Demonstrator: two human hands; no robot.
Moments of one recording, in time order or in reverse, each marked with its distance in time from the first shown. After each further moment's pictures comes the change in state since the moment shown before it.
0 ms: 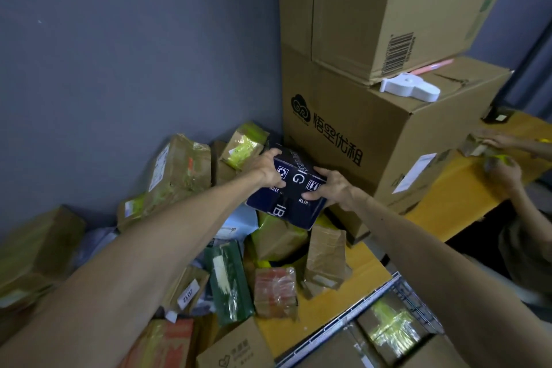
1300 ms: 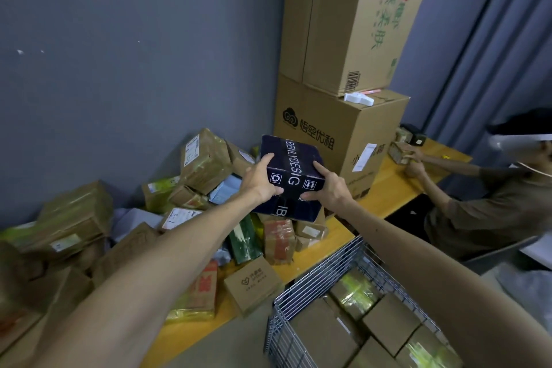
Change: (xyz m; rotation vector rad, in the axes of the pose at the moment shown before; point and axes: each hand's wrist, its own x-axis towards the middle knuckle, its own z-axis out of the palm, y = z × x) left_hand -0.283 -0.104 -0.018 -0.367 0.141 0.307; right_hand -0.295 0.021 0.126 -0.336 0.416 -0.319
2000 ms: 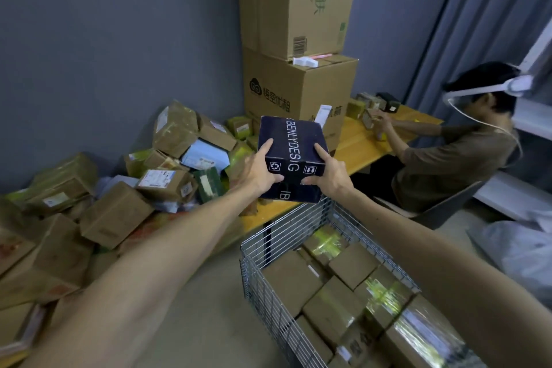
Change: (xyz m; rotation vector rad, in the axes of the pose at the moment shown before) left_hand -0.146 0.079 0.130 0.086 0.043 0.064; right_hand -0.155 0.109 -0.098 0.003 0.061 -0.038
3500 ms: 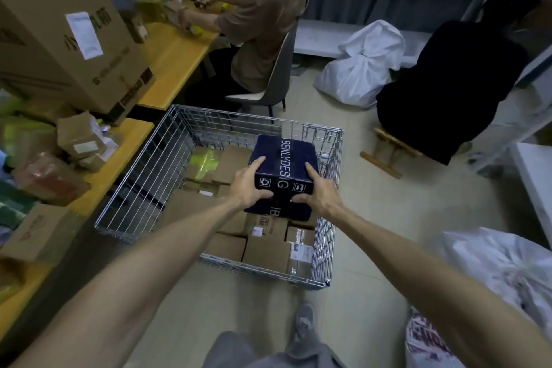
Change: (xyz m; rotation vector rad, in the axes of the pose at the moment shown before) left_hand -0.212 0.073 0.332 0.132 -0.876 0.285; right_hand -0.335 0.314 -0.055 0.208 0.253 0.682
